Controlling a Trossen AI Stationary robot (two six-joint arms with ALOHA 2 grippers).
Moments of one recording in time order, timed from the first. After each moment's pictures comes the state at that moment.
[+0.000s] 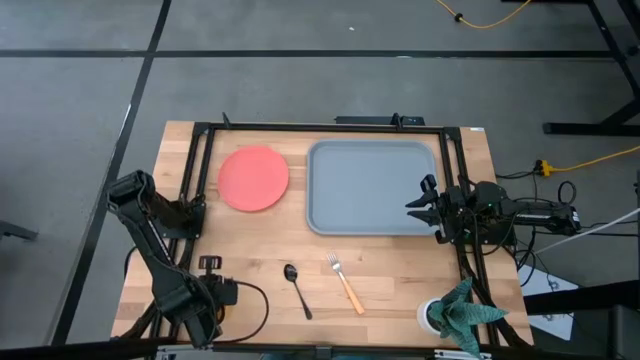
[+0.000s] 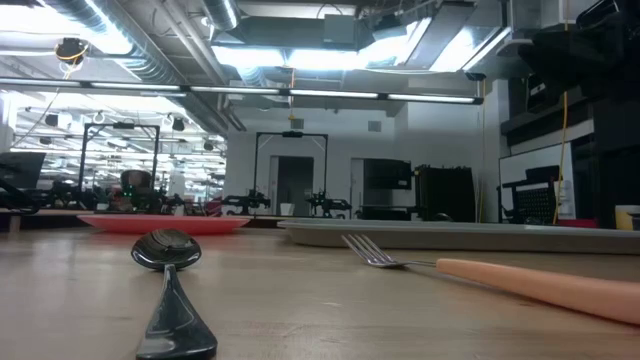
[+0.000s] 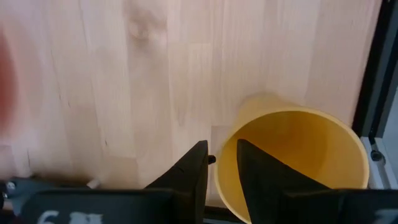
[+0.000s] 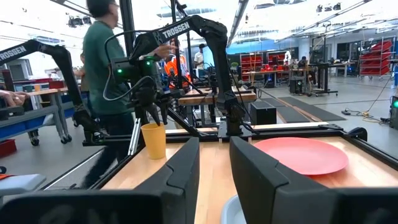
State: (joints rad) left arm -1.00 1.66 1.34 -1.24 -0.16 -1.04; right arm -0.04 0.01 0.01 0.19 -0.19 0.13
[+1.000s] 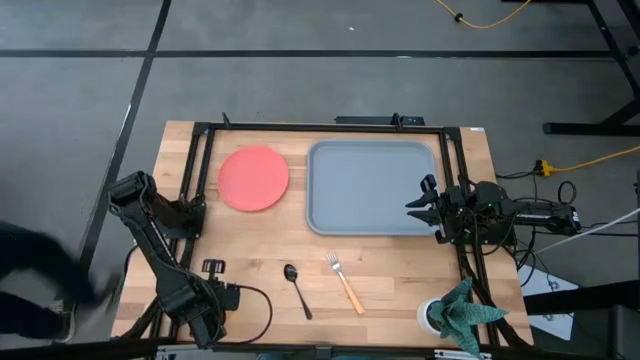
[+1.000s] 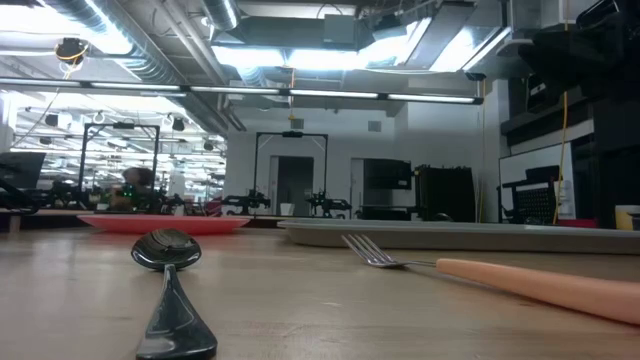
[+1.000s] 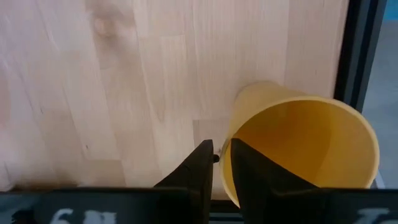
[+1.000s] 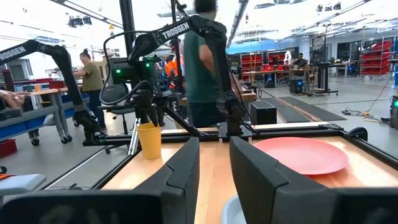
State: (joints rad) left arm -0.98 1.67 1.34 -1.20 -0.08 -0.95; right arm -0.04 0.01 0.01 0.19 -0.19 0.13
